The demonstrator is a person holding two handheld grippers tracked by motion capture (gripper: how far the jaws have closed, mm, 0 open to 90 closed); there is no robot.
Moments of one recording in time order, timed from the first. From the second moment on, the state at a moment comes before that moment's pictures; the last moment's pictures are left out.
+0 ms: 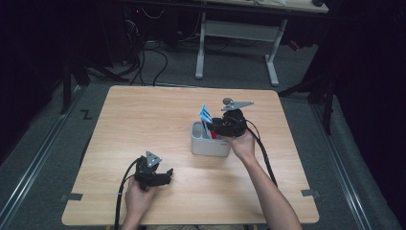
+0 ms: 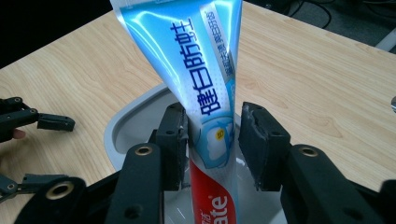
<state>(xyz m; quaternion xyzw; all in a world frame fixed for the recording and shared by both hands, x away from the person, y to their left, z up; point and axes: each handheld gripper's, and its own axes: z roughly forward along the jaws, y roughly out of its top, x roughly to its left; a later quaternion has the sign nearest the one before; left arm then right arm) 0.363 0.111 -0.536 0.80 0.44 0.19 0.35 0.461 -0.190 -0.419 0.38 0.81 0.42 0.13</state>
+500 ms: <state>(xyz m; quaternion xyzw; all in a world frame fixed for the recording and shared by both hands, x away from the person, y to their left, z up) 0.363 0.111 -0.536 0.80 0.44 0.19 0.35 0.452 -0.198 -0.409 0.38 0.81 0.42 0.15</state>
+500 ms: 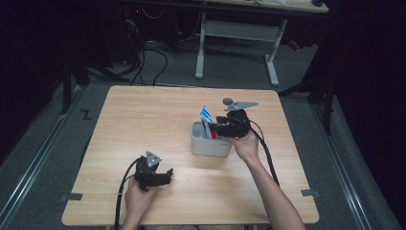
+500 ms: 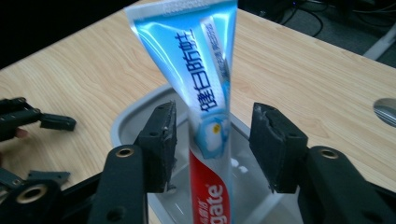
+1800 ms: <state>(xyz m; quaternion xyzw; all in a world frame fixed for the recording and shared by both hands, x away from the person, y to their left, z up) 0.363 0.111 -0.536 0.80 0.44 0.19 0.35 0.433 -0.244 -0.401 0.41 0.77 0.46 0.17</state>
